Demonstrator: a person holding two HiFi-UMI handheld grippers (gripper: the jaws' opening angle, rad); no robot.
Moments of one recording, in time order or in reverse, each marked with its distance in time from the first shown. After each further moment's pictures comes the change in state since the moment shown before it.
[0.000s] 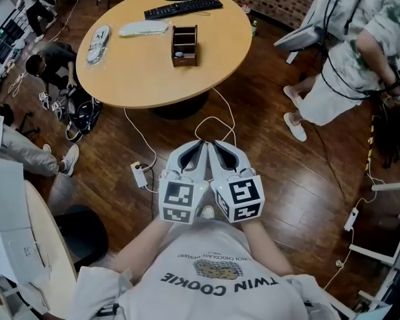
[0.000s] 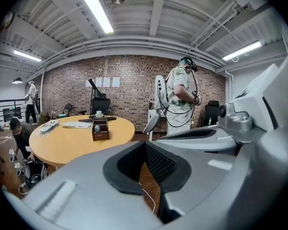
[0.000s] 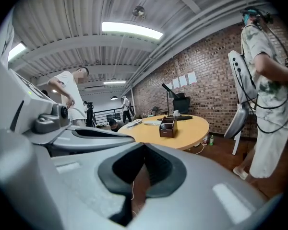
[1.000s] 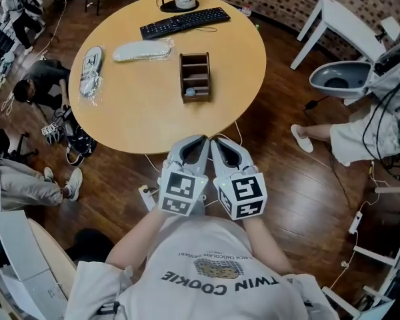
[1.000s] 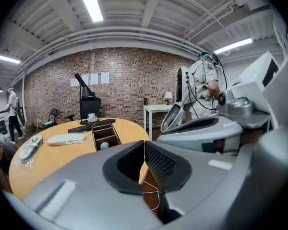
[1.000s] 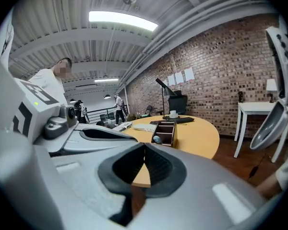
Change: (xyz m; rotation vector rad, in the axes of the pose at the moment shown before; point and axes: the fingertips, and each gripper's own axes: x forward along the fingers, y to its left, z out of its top) left arm 0.147 0.147 0.038 0.129 0.056 -0.141; right arm 0.184 -0.058 0.062 0.031 0.020 -0.069
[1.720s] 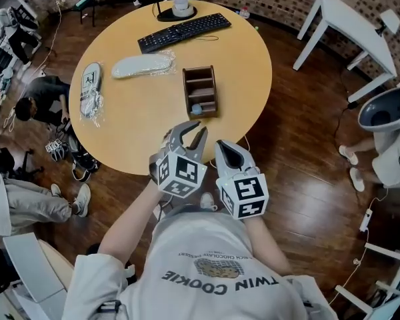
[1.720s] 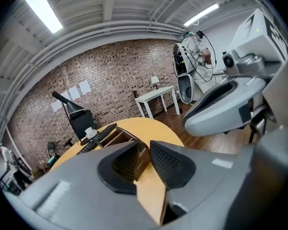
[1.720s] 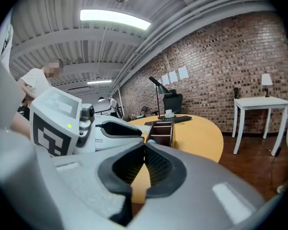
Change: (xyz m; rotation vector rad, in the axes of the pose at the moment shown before) left arm 0.073 0.080 -0.010 0.411 0.101 -0.038; right arm 0.063 -0.021 0.003 0.056 -0.010 -0.054
